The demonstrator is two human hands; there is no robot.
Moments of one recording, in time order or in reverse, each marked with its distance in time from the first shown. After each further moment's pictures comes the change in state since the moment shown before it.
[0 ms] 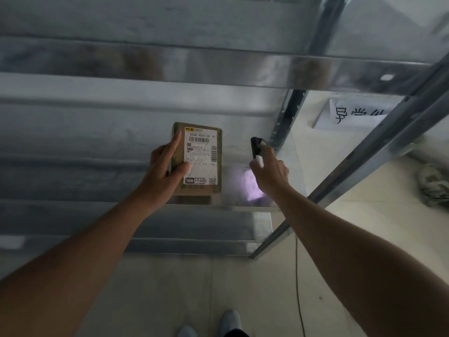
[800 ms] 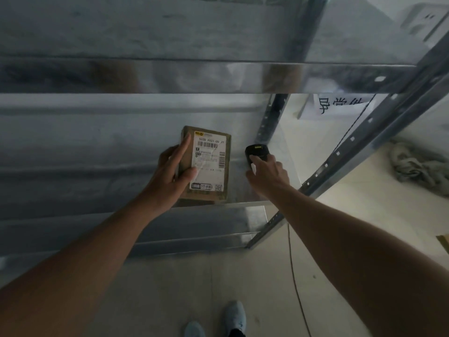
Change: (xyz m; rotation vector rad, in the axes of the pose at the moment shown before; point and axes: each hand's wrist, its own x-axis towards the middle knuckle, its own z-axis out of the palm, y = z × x) left_hand 0.014 -0.002 -0.004 -0.012 -0.185 0.096; right_hand -0.018 -0.004 -0.003 -0.507 -0.100 -0.036
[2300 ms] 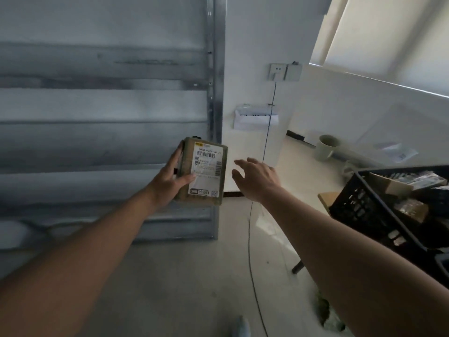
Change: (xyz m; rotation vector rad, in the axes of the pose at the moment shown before) left_hand -0.306 0.341 0.217 -0.202 -0.021 -0.058; right_hand -0.436 0.240 -0.157 0.013 0.234 -0.275
